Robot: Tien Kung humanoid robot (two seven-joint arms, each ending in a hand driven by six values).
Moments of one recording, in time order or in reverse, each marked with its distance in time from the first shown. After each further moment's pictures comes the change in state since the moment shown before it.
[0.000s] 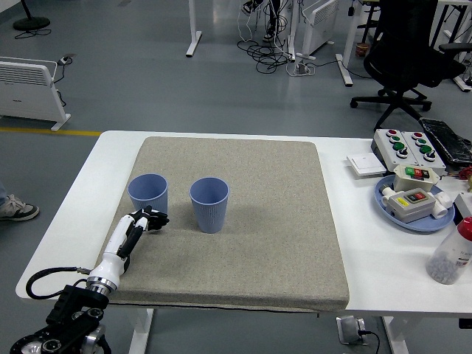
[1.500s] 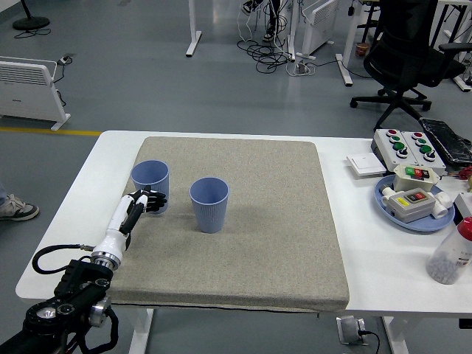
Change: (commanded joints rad) left arm -0.186 -0.044 0.107 0.226 -0.129 -0.021 0.003; right arm -0.005 0.000 0.010 0.002 -0.023 0.004 -0.006
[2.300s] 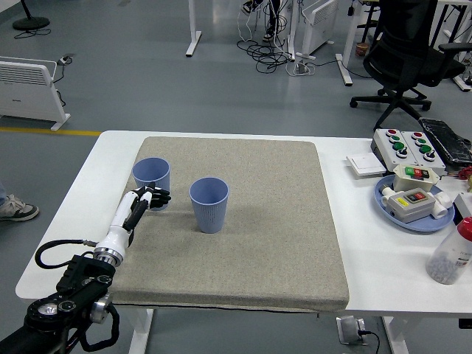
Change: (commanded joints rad) left arm 0.025 0.025 -0.038 -0.081 0.066 0.013 0.021; right arm 0.003 -0.001 -0.004 -0.001 0.008 -0.001 0.004
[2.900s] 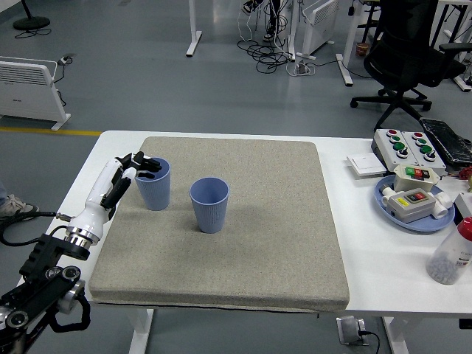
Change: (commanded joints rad) left arm 0.121 0.183 -0.235 -0.520 0.365 0.009 0.140; right arm 0.001 -0.003 -0.017 -0.002 0.034 -0.002 0.006
